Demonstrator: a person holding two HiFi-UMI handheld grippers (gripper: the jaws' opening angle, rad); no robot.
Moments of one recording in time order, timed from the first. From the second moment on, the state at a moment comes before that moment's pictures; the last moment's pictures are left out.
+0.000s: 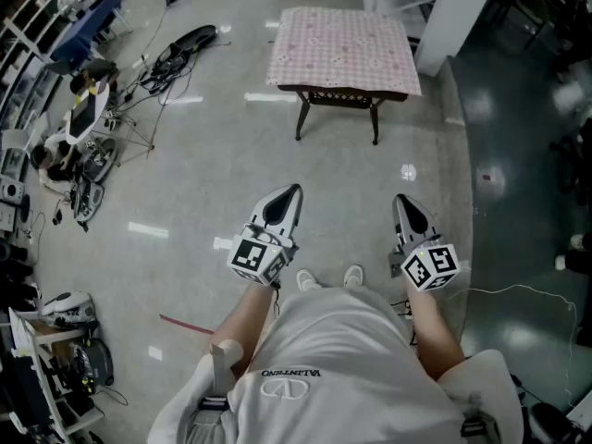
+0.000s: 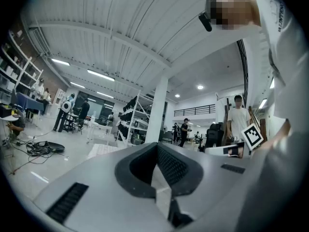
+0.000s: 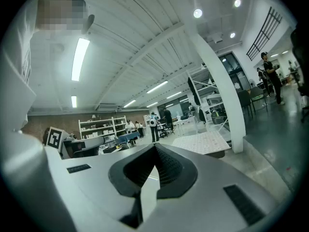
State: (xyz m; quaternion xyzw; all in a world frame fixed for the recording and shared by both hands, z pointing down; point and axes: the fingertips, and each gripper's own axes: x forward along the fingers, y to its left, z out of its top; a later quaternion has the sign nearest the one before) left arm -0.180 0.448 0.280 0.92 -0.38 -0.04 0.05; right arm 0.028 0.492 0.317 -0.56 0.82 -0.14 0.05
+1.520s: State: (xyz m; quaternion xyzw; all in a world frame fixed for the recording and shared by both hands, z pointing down) left arm -0.211 0.359 0.309 0.92 -0.36 -0.08 0.15; right arm -0.002 0.377 0.356 -0.54 0.80 -0.23 0.10
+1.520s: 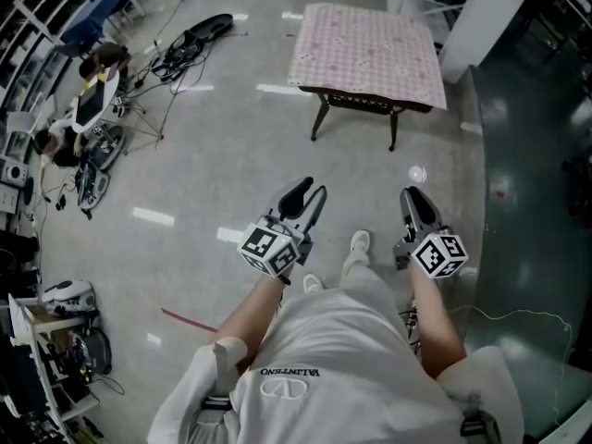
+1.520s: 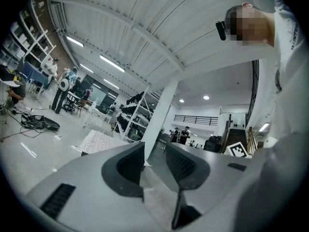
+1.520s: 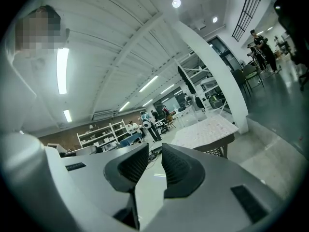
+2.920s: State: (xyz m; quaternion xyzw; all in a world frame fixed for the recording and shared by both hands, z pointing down) left arm -0.056 0.060 0.419 0.84 -0.42 -0.10 0.32; right arm 0.130 0.039 0.462 -0.45 0.75 -0.45 0.19
